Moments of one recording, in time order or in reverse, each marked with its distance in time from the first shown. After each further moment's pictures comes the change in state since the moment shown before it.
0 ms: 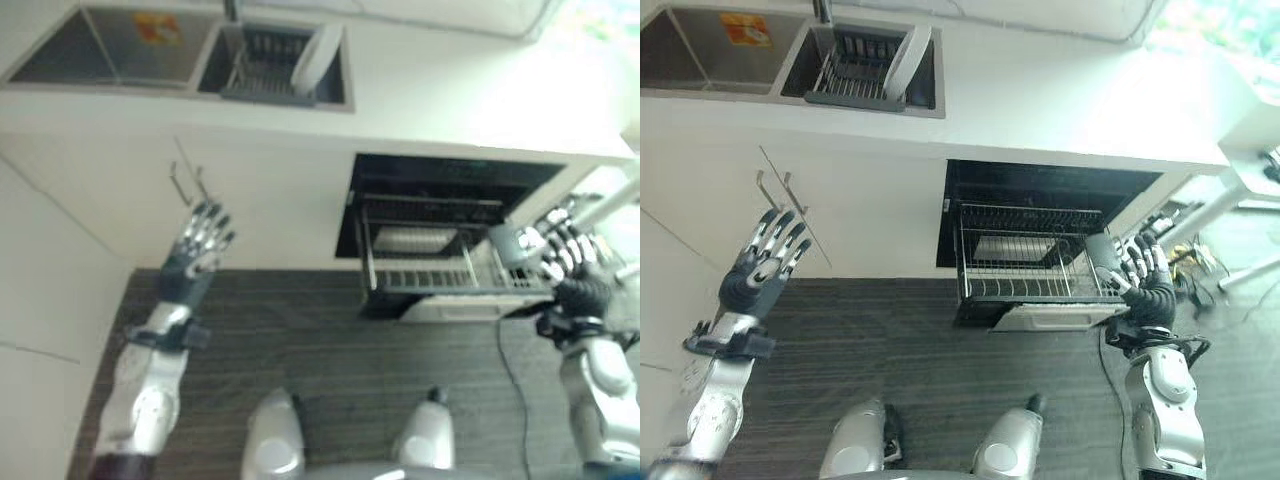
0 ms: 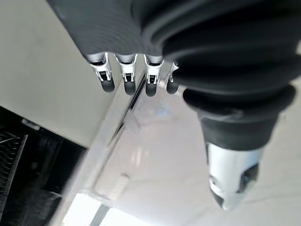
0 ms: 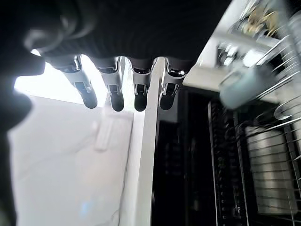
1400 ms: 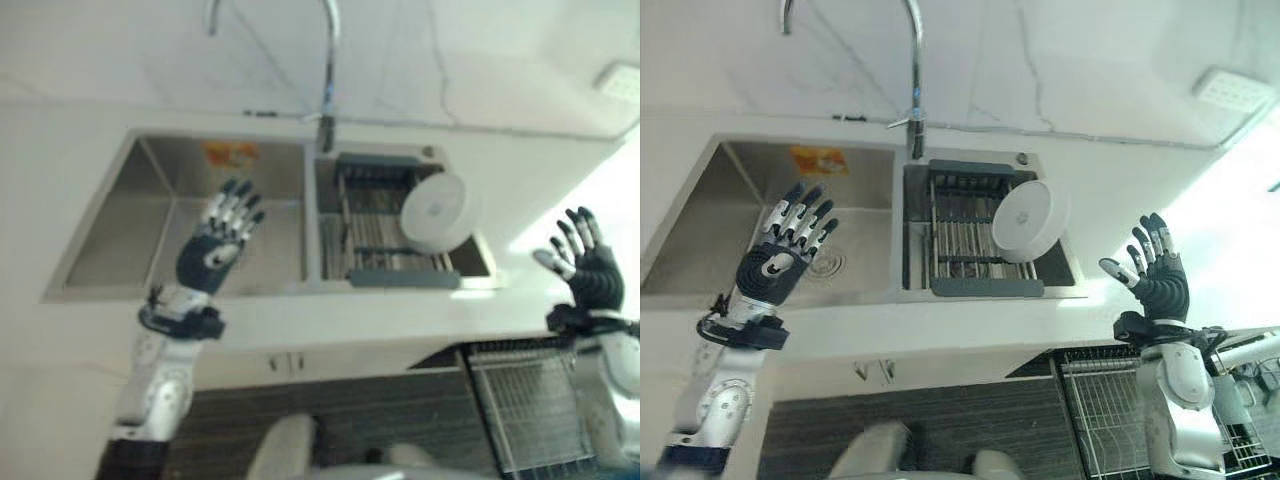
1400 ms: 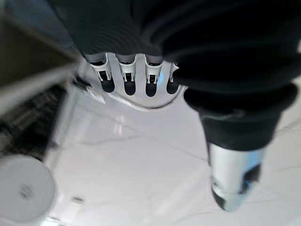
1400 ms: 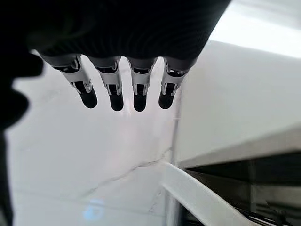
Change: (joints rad) left arm -0.143 0.050 -0.075 -0.004 0.060 0.022 -0.066; right arm -0.073 -0.071 0.027 0.066 0.036 -0.036 0.046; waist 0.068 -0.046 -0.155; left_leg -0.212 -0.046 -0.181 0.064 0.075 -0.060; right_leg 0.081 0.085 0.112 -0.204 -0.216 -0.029
